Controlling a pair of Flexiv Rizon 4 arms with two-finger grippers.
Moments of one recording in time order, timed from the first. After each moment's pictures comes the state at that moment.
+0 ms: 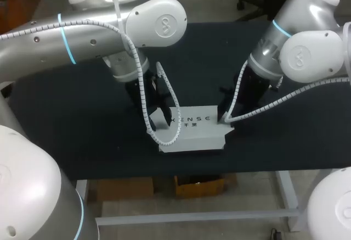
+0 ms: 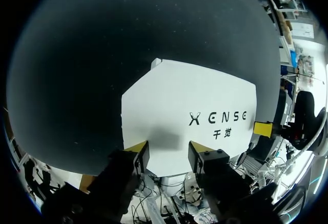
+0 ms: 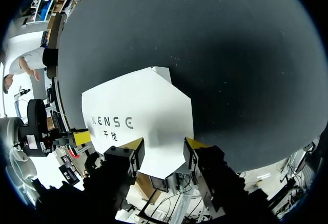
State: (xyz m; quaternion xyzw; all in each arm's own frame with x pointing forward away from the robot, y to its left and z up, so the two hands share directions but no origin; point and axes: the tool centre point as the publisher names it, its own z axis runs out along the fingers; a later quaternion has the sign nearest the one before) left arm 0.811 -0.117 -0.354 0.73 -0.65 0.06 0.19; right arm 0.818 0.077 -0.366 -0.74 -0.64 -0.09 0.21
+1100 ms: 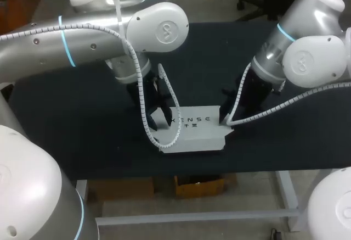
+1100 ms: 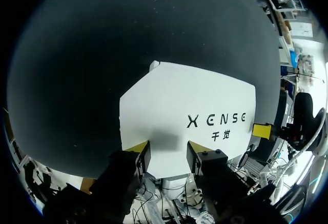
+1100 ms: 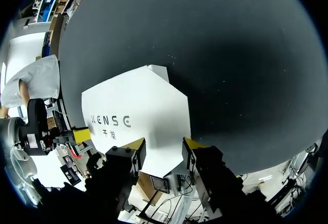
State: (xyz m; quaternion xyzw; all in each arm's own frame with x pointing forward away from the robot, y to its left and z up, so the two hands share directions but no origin) left arm 0.814 -0.120 -0.357 0.73 -0.66 0.07 0.18; right arm 0.815 0.074 -0.371 -0.74 -0.63 -0.10 0.22
